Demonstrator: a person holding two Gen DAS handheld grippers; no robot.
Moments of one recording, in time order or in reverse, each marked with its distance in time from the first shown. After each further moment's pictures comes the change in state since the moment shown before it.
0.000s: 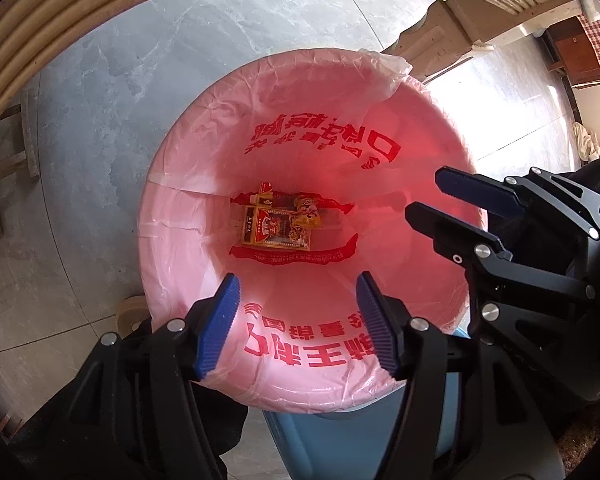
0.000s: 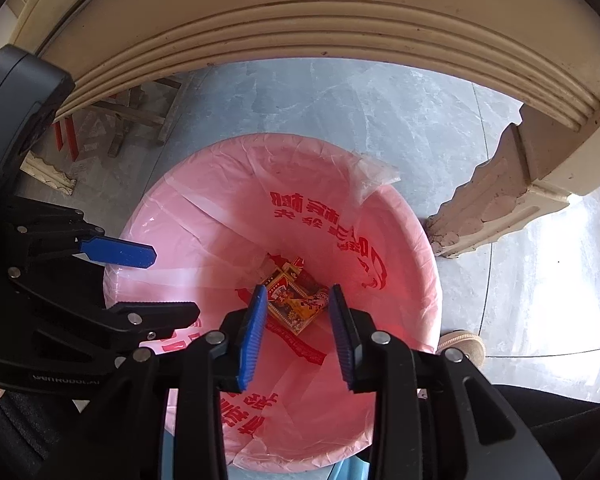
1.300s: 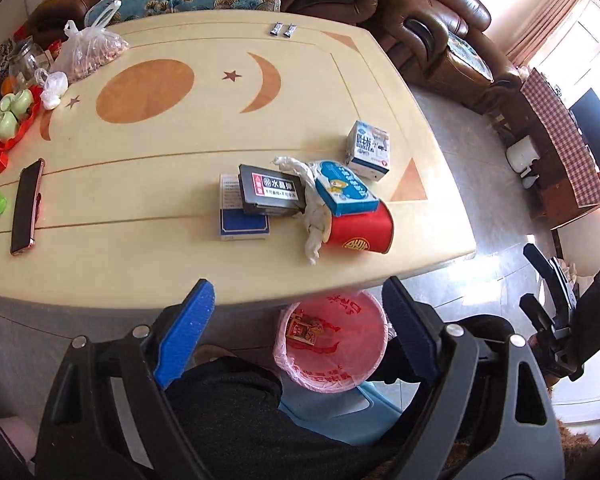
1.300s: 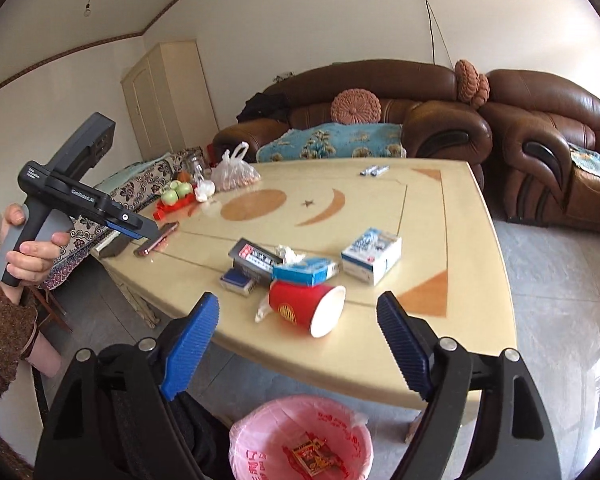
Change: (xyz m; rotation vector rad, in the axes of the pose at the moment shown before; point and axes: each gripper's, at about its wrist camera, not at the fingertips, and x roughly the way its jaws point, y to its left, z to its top) left arm -0.405 0.063 -0.029 -0.238 -0.475 0.024; right arm -0.352 0.009 0.074 -0.202 -0.723 0.200
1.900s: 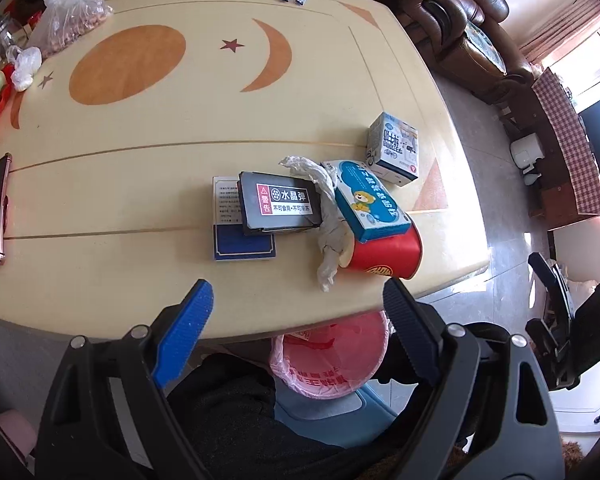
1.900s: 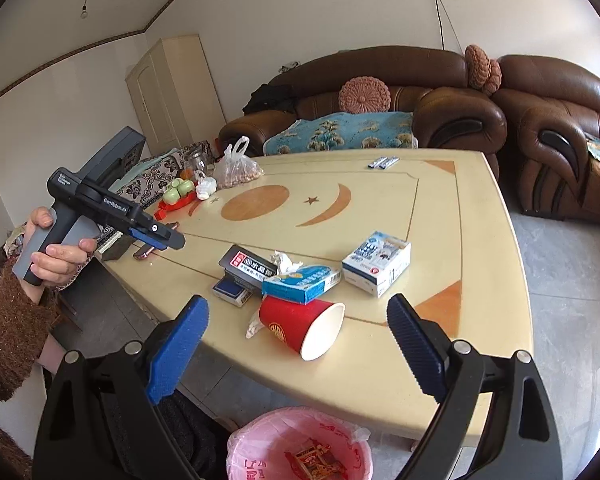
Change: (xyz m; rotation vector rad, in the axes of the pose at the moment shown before) left arm 0.077 0.027 0.043 -0.059 0.127 -0.036; right arm 0.064 -0.027 -0.010 0.045 0.109 0.057
